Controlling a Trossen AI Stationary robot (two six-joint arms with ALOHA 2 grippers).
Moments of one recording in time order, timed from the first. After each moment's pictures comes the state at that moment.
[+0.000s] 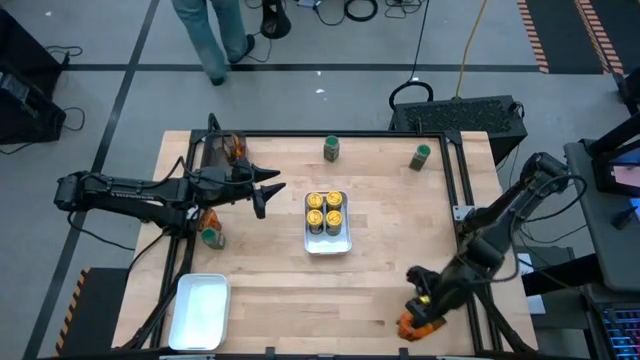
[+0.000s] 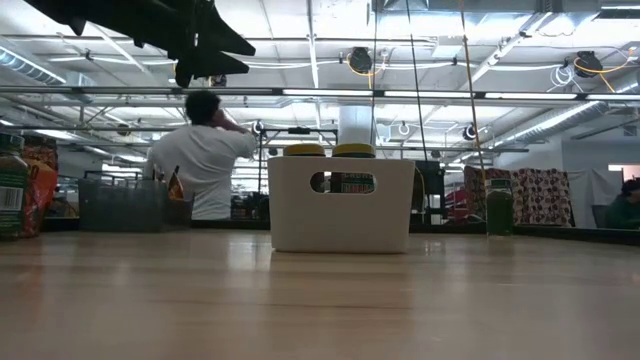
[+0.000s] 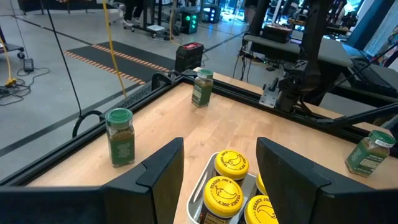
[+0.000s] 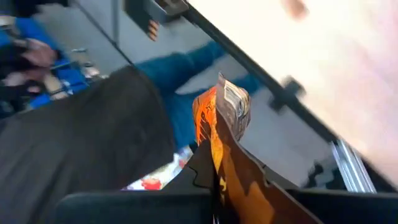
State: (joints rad) left arm 0.05 0.91 0.56 0.17 -0.30 -0.23; right arm 0.79 1.26 1.01 -0.46 -0.13 1.87
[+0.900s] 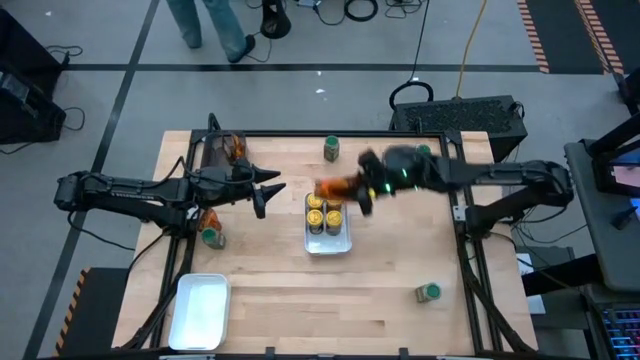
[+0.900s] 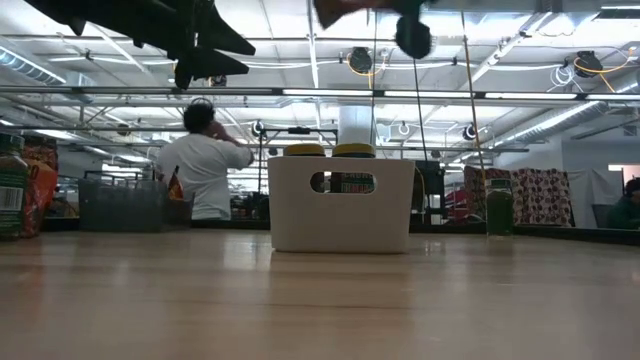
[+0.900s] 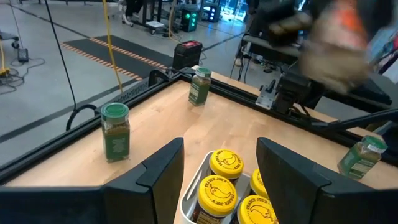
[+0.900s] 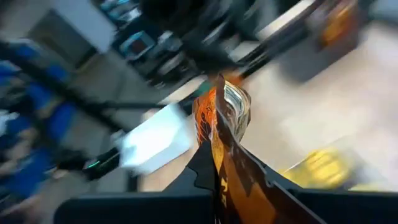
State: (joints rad) left arm 0.05 0.91 0.56 0.17 -0.29 -0.28; right arm -0.09 1.31 1.15 -0.16 -0.13 0.60
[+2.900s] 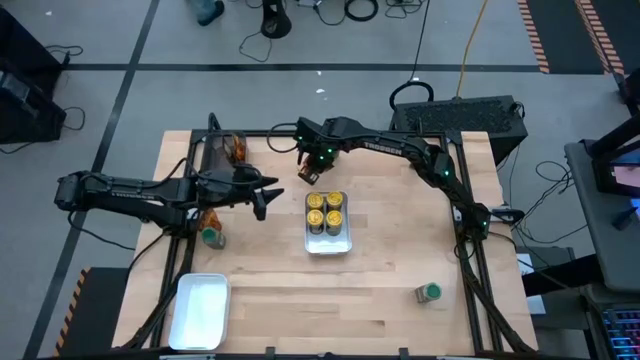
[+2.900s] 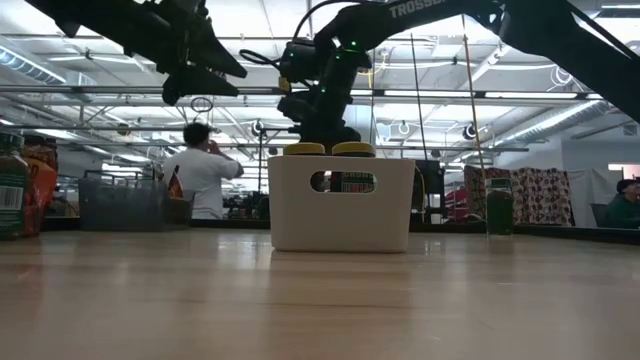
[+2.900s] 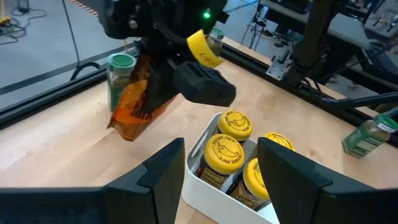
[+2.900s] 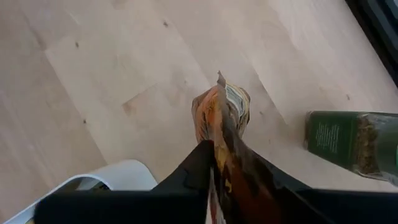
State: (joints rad) left arm 0.05 0.91 0.56 0.01 -0.28 -0.41; right arm -0.36 2.29 2.17 -1.07 -0.02 0.22
